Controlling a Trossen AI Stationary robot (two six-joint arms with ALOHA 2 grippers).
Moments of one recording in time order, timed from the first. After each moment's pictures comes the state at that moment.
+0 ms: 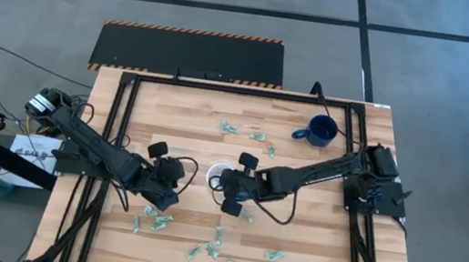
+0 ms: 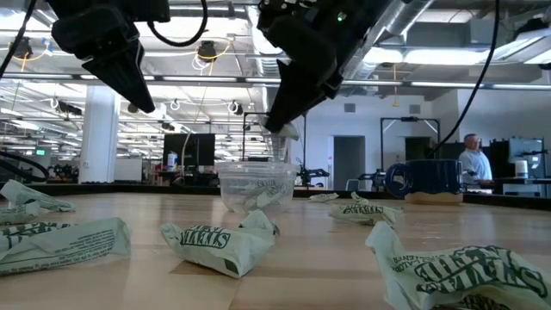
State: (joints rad) left arm -0.47 1.39 0.94 -0.83 -0.63 -0.71; right arm 0.25 1.90 1.37 -0.46 0.39 0.24
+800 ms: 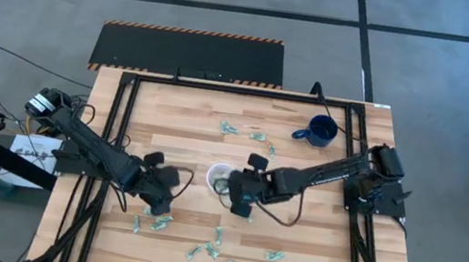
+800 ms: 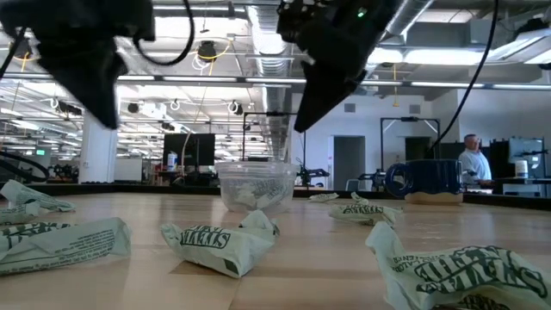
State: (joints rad) left arm -0.50 1.39 0.91 -0.84 -0.34 -0.77; right arm 0.28 1.86 1.37 -0.64 0.40 0.30
